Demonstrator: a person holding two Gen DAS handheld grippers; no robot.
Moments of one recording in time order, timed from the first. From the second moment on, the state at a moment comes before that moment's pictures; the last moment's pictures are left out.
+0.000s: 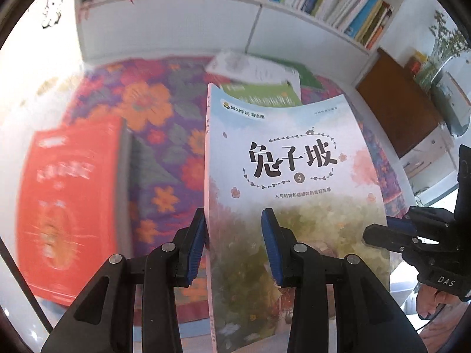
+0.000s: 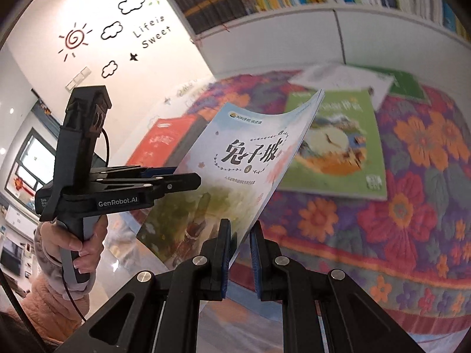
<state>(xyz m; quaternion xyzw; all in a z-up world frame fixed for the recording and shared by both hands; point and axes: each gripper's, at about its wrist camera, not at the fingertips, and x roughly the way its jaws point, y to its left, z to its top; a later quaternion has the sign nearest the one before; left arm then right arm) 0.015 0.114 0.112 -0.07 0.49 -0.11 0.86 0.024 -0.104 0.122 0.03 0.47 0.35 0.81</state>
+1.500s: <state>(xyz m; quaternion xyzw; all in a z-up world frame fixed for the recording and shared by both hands) 0.017 0.352 0.061 -0.13 0.49 -0.04 0.86 0.092 0.127 0.053 0.07 0.55 0.44 0.71</state>
